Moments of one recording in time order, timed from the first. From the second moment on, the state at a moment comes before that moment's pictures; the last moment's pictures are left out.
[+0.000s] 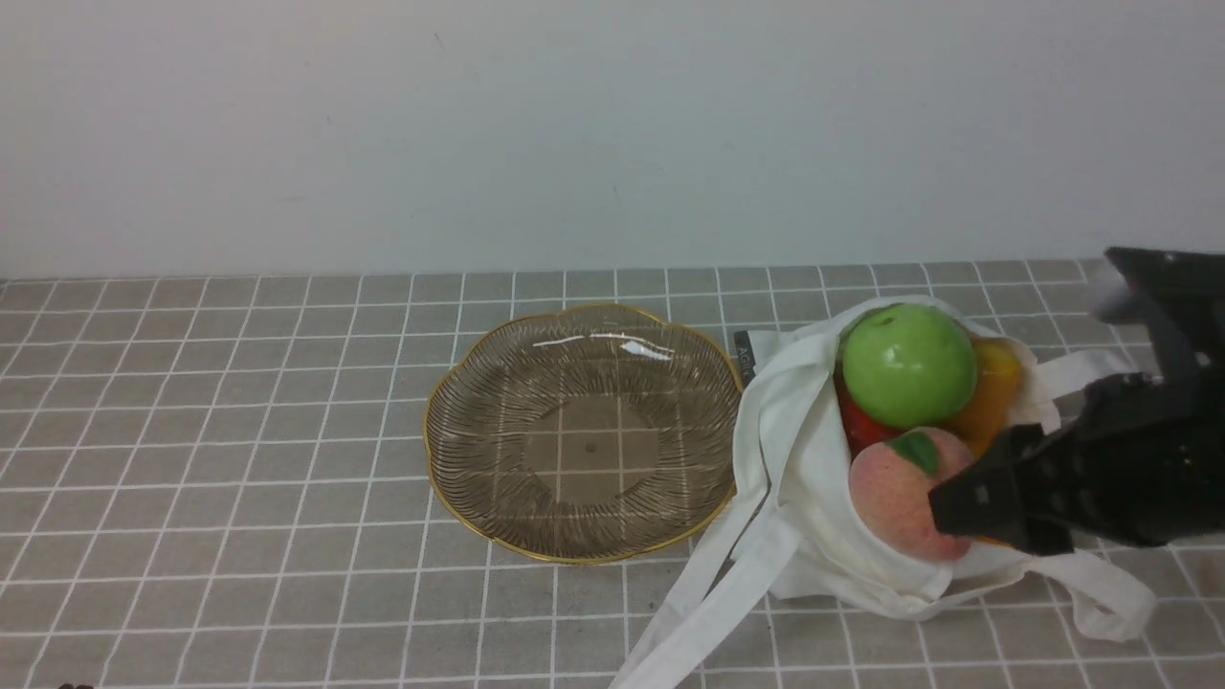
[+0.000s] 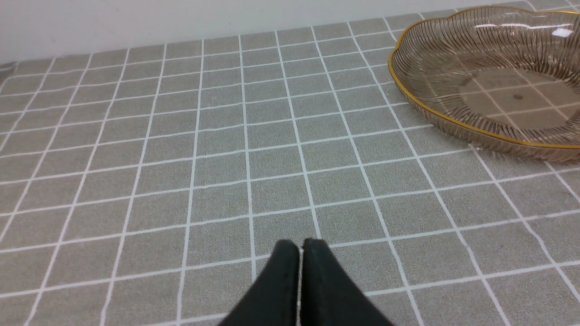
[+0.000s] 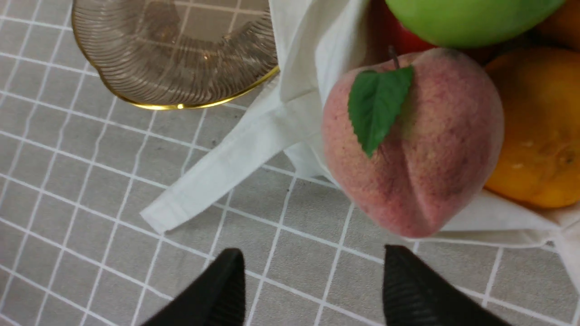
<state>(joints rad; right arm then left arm) 0.25 1.23 -0.86 0.45 0.86 -0.24 -0.07 -0.01 0.03 -0.02 0.38 0.07</state>
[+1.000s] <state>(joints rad) 0.27 1.59 -0.99 0.32 0.77 -0.19 -0.07 -0.01 0.03 -0.02 0.38 0.07</state>
